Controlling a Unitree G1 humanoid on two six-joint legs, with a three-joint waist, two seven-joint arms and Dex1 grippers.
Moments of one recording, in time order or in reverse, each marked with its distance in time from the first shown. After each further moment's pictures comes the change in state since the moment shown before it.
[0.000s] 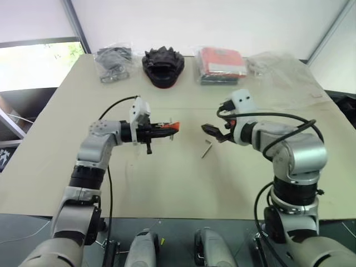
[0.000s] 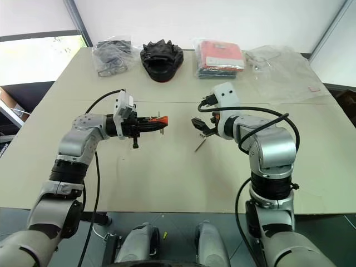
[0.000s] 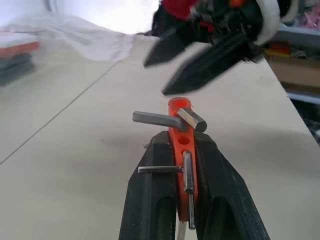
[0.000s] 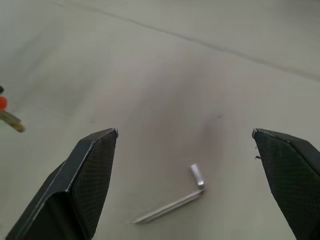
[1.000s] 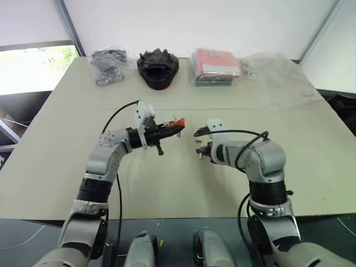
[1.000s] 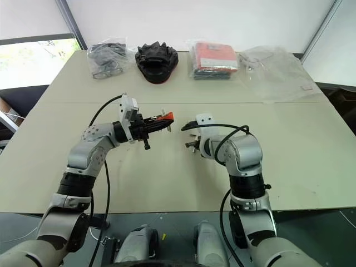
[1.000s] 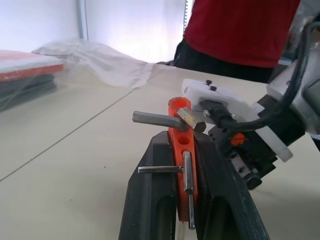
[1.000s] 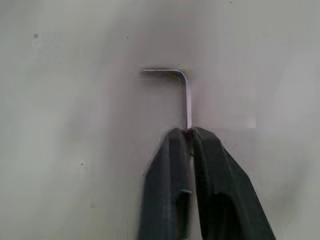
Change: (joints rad) left arm 0.086 -0.064 -0.007 -0.070 -0.044 -0.009 0.184; right arm 0.033 0.097 0.126 0.272 0.144 -0.024 -0.371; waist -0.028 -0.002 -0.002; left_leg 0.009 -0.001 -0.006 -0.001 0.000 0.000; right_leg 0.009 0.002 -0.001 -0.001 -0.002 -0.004
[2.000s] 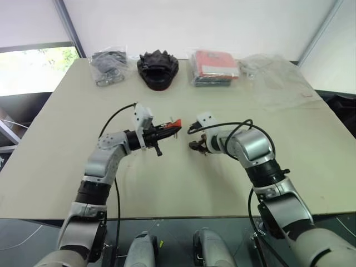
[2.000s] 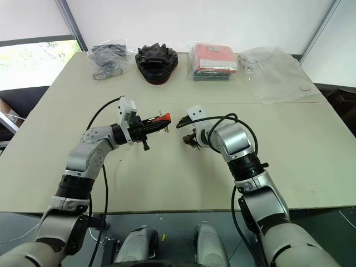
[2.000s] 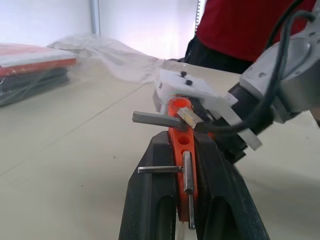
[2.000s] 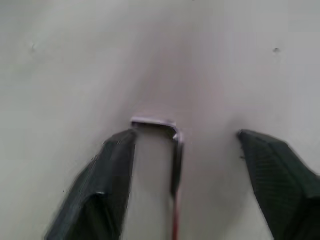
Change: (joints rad) left arm 0.030 0.017 -0.002 -0.007 0.001 -0.013 0.040; right arm -0.138 -0.155 0.233 0.345 -0.065 -0.378 0.252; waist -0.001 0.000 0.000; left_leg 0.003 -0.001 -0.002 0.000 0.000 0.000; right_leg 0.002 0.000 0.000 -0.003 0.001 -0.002
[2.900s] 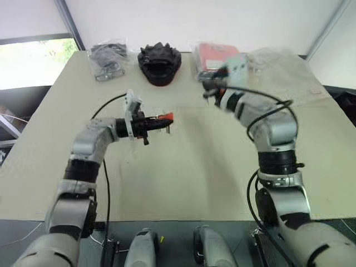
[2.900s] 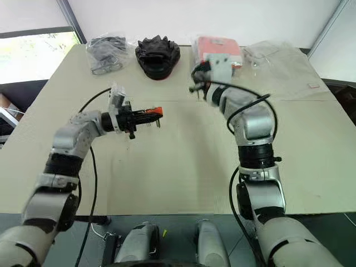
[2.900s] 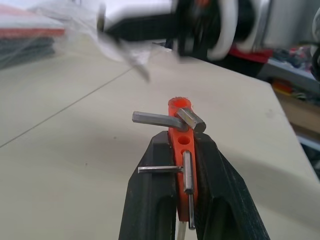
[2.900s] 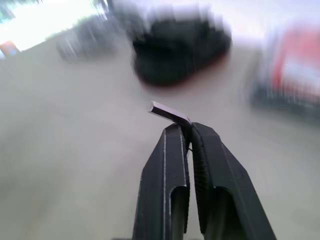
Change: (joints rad) left arm -0.281 0.138 0.010 0.336 -0.083 0.151 -0.268; right arm -0.078 0.051 -0.364 -0.206 0.080 -0.435 0.030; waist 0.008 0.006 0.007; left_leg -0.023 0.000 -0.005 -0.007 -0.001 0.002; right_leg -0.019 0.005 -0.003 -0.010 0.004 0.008
